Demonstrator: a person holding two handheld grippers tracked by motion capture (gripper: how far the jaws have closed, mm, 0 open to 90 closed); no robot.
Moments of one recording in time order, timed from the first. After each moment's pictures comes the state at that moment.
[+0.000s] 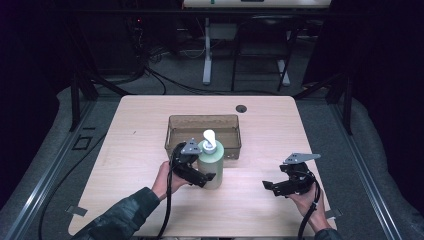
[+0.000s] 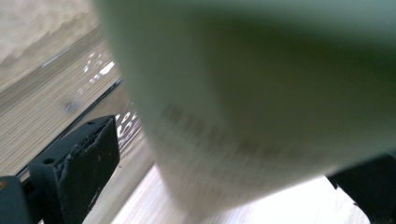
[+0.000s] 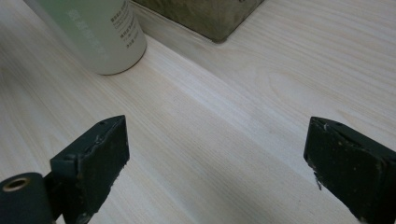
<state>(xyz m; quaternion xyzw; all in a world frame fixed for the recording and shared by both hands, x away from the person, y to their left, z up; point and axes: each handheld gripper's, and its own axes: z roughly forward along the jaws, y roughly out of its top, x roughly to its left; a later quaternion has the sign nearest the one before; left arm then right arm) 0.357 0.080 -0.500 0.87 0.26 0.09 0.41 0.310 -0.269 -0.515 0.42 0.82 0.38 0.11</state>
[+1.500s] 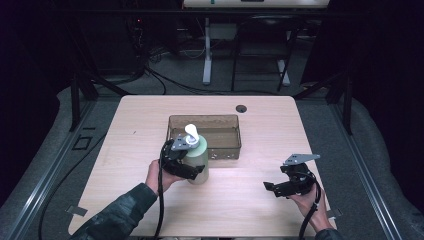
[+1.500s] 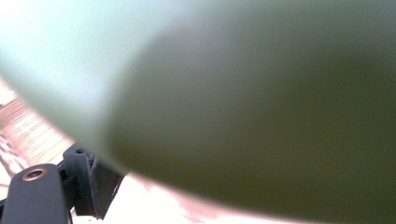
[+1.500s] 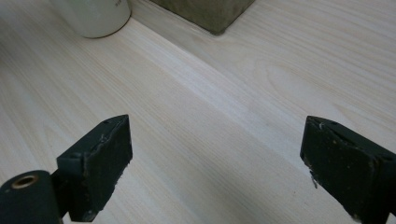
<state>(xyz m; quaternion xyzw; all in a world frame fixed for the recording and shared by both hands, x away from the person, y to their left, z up) 0.362 0.111 -0.497 0.85 0.33 0.13 0.39 0.309 -0.270 -0.516 0.41 0.83 0.36 0.11</state>
